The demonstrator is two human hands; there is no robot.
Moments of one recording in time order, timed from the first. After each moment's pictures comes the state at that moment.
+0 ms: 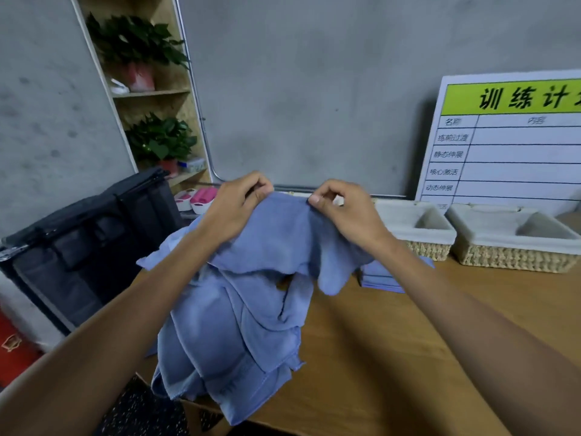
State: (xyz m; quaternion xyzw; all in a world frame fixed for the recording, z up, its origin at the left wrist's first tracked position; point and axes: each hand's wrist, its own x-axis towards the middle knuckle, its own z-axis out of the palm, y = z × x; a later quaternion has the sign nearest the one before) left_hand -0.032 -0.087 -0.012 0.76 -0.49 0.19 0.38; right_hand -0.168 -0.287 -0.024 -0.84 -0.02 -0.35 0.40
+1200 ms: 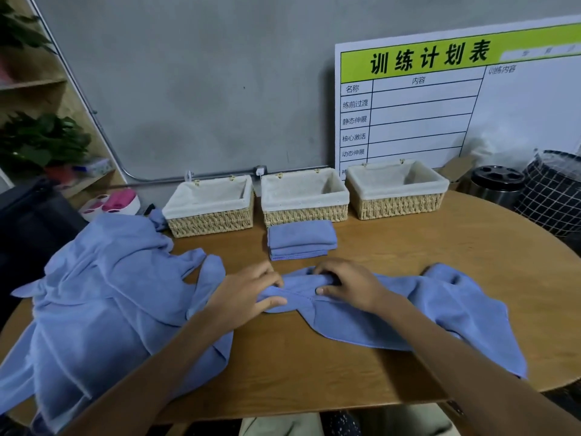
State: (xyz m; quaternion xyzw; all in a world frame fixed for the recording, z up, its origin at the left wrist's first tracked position) left_hand -0.147 -0.197 -0.184 0.70 -0.69 0.08 0.20; right_hand -0.336 -0.400 -0.187 -0.95 0.10 -0.14 0.28
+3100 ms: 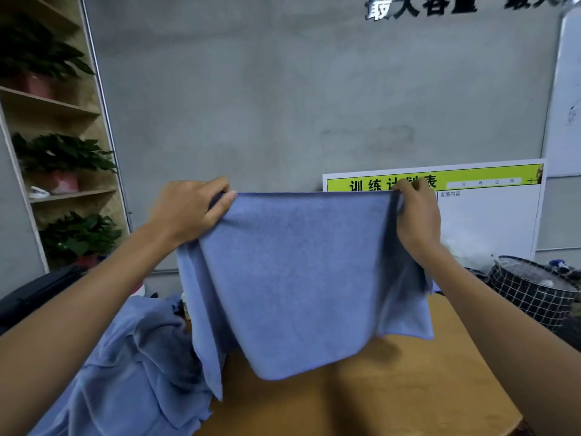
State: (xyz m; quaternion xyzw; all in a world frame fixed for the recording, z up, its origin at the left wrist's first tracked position) left_hand -0.203 -0.126 0.161 0.63 -0.56 0.52 0.16; right_hand -0.461 -0.430 0.105 -0.75 0.30 -0.58 0.07
